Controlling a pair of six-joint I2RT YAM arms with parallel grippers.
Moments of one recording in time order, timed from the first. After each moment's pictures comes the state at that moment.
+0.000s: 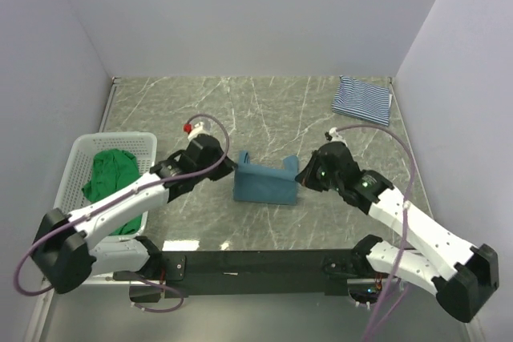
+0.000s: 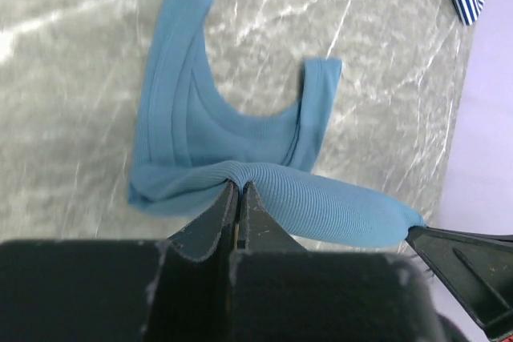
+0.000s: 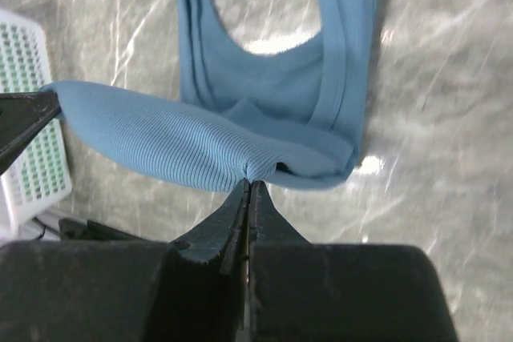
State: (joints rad) left arm -0.76 1.15 0.80 -0.32 -0.20 -1.07; right arm 0.68 0.91 0.74 -0.57 0.10 0.87
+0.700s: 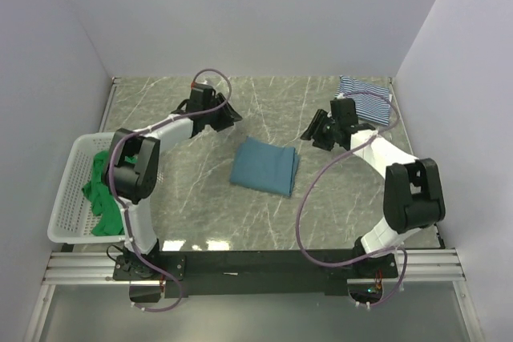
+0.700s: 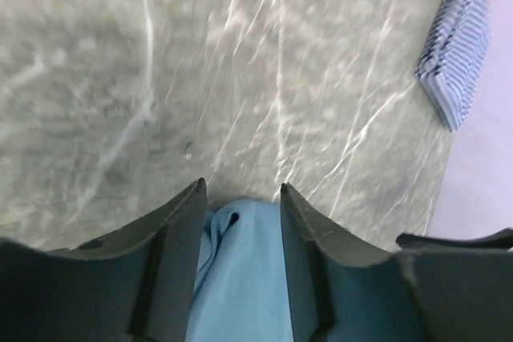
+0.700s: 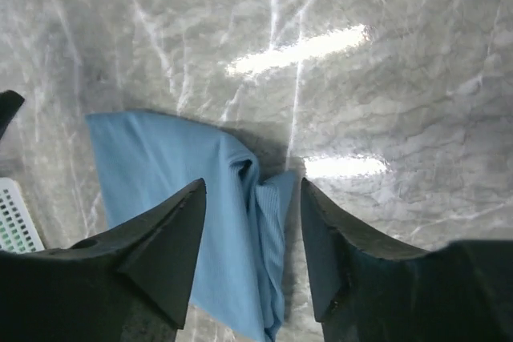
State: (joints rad) left arm -0.36 1.94 1.31 -0.02 0.22 -0.87; right arm 0.20 1.61 1.03 -0.27 -0.18 0.66
